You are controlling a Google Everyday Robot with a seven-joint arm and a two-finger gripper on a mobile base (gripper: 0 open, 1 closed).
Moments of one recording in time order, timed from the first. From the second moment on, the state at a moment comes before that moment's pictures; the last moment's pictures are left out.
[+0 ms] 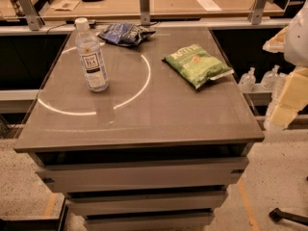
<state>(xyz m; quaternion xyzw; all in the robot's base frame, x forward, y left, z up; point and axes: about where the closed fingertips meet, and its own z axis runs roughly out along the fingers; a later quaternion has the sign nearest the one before) 0.438 -0.217 0.976 -0.60 0.78 -0.03 0.16</state>
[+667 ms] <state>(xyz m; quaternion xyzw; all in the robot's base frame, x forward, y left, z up) 0.439 -0.212 0.979 -0.61 0.77 -0.02 0.18</state>
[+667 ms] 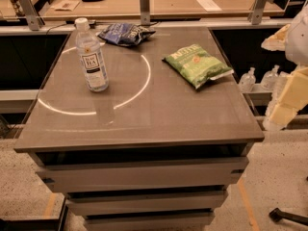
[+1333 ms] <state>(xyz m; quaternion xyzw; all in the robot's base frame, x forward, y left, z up) 0.446 -0.184 0.978 -0.66 0.71 0.03 0.24</state>
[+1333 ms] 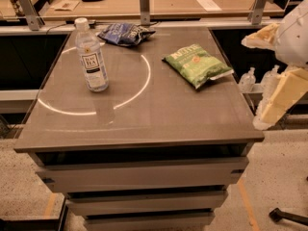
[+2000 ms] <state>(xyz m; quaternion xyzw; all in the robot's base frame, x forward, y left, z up) 0.465 -0.172 0.948 -0.63 0.71 0.13 0.30</state>
